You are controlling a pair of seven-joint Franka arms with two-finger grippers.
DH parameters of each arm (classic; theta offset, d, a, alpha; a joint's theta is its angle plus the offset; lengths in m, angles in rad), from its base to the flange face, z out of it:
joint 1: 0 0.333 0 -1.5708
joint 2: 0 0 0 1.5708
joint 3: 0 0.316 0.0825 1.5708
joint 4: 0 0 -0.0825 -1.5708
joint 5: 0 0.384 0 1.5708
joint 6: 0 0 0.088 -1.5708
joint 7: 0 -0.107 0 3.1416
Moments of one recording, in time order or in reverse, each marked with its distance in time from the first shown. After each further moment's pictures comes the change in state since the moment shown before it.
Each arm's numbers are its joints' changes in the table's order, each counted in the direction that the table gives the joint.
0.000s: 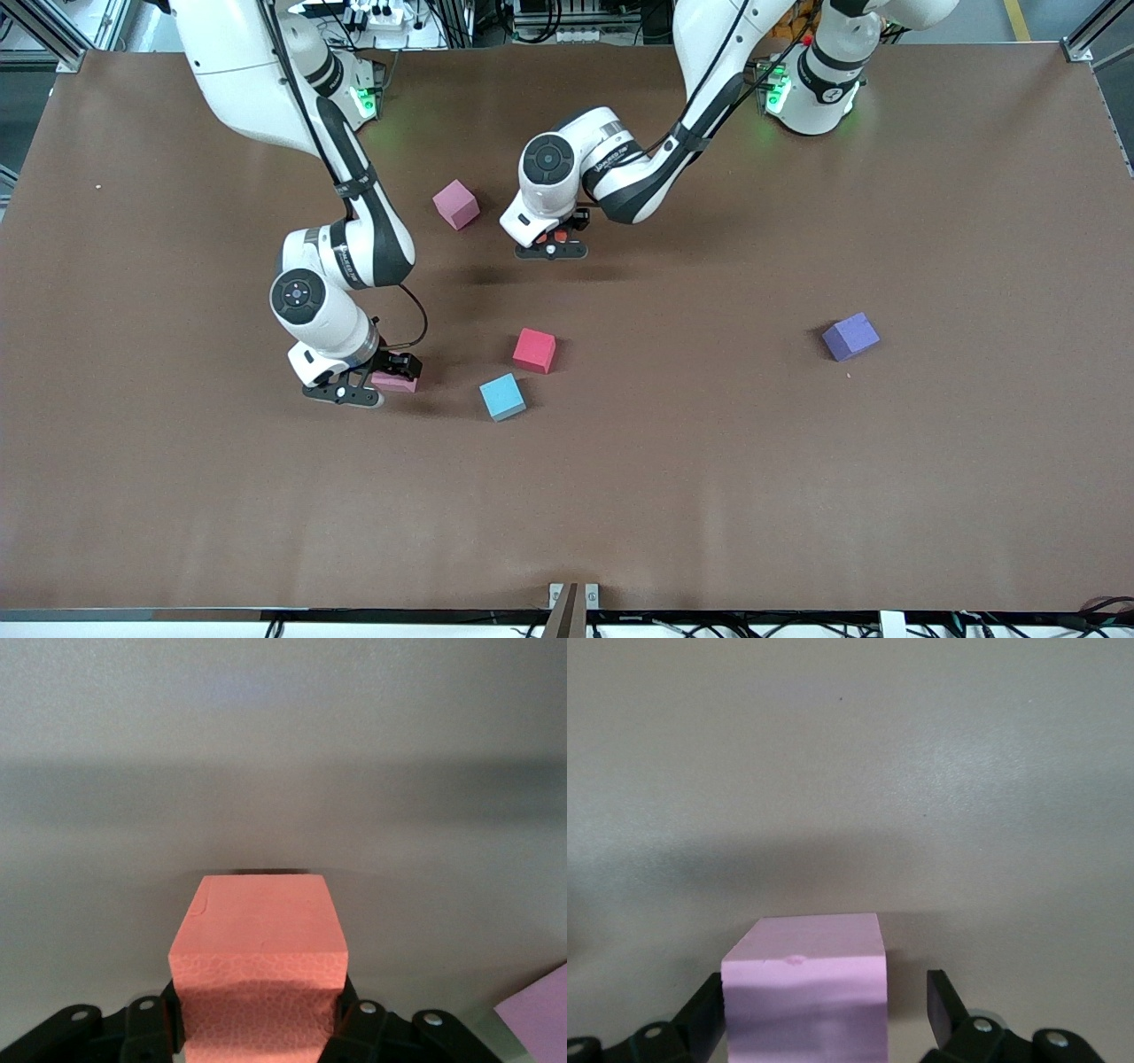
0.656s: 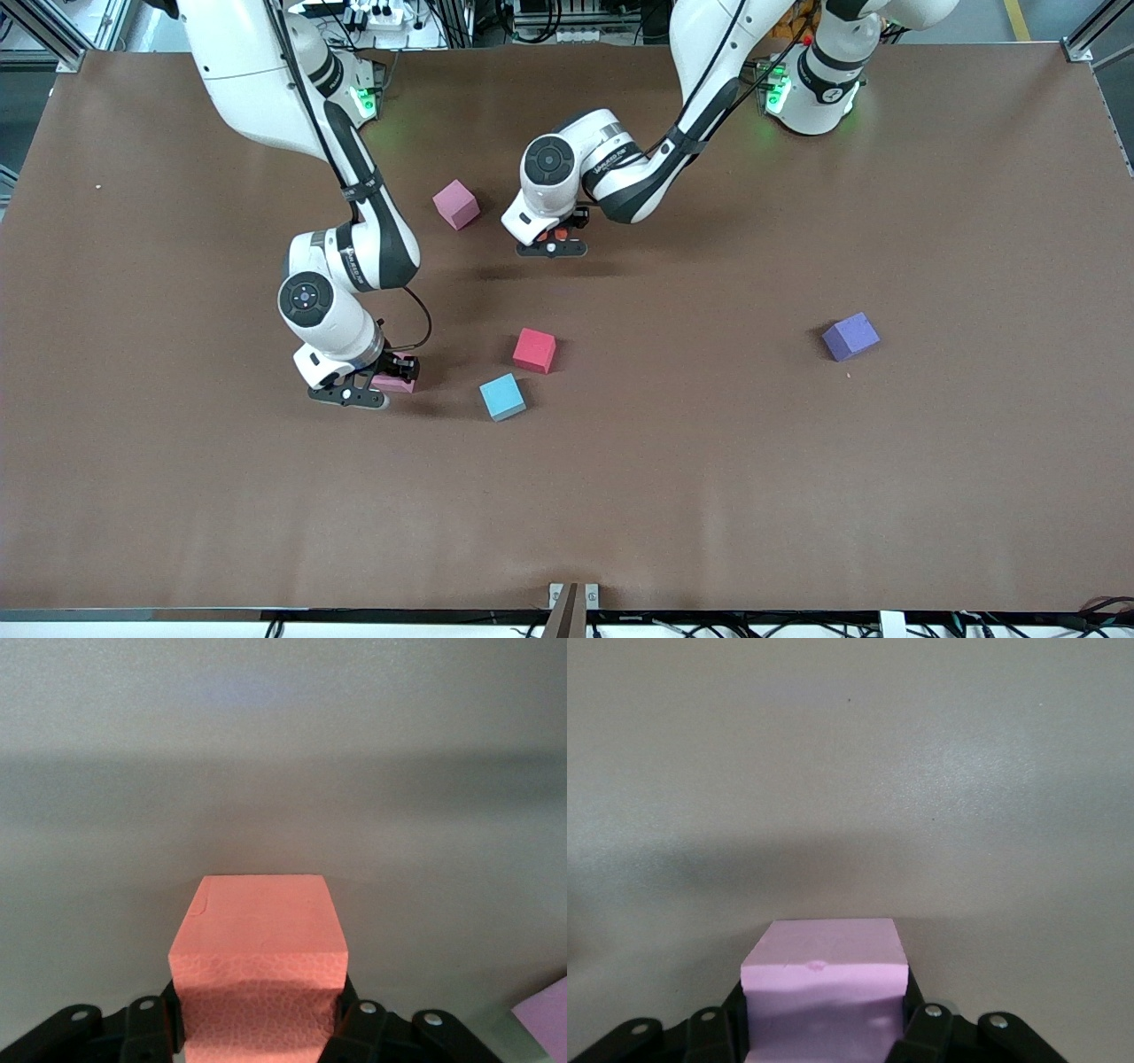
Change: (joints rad) left arm 0.000 0.015 -0.011 -0.022 0.000 0.038 0.003; right arm 0.012 0.008 -0.008 0.010 0.003 -0.001 -0.001
